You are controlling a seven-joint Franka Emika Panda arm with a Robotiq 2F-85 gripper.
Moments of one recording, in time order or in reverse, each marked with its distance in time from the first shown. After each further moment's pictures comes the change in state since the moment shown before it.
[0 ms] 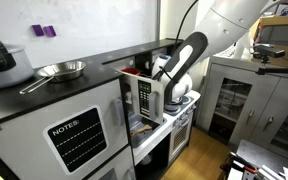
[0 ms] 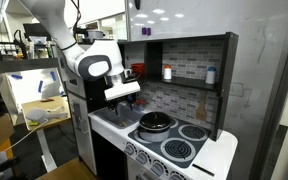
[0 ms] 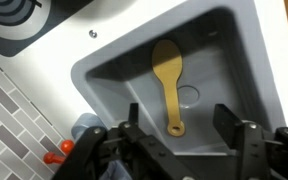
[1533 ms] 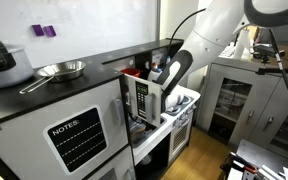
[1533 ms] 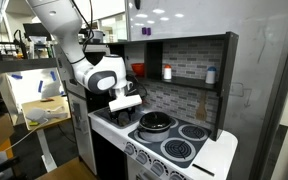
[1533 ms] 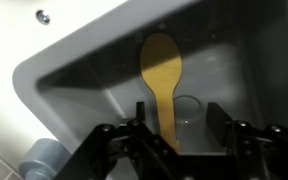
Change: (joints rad) arm -0.028 0.192 0.046 0.120 -0.052 0.001 0.009
